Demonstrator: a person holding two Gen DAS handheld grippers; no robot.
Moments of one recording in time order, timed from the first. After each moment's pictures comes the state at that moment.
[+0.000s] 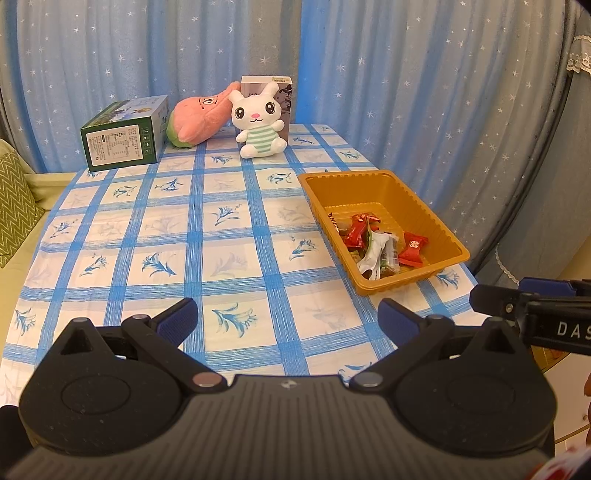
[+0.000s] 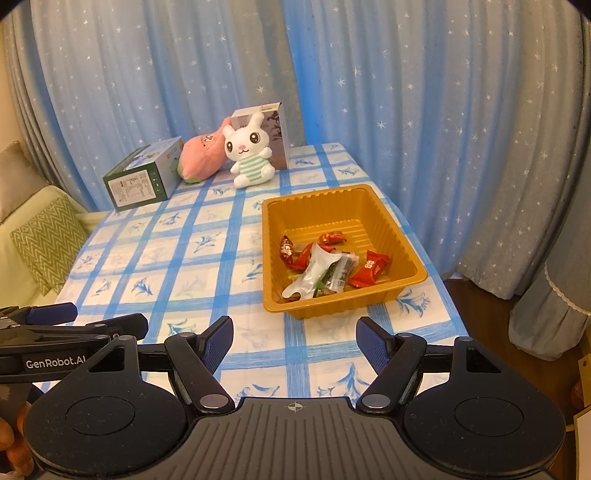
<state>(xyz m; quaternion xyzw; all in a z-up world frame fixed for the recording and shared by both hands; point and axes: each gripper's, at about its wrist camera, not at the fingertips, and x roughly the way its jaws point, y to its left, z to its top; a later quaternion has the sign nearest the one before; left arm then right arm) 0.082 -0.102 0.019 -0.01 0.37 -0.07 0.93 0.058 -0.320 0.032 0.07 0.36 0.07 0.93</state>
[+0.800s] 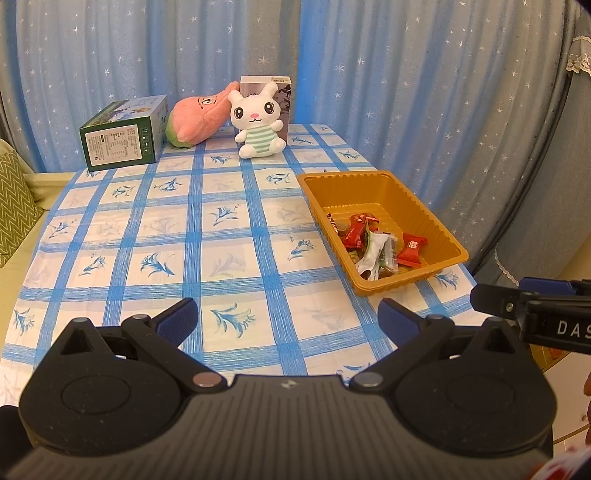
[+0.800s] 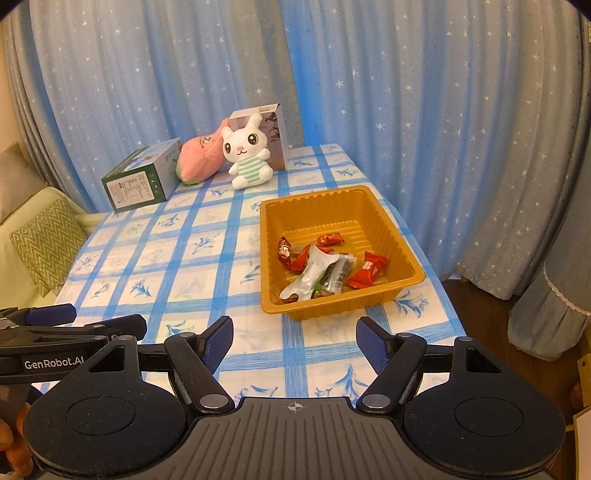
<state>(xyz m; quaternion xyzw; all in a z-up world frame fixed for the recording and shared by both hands) 0.082 -0.102 0.020 -0.01 0.37 -0.07 0.93 0.059 -0.322 0.032 0.08 0.36 0.07 0.93</state>
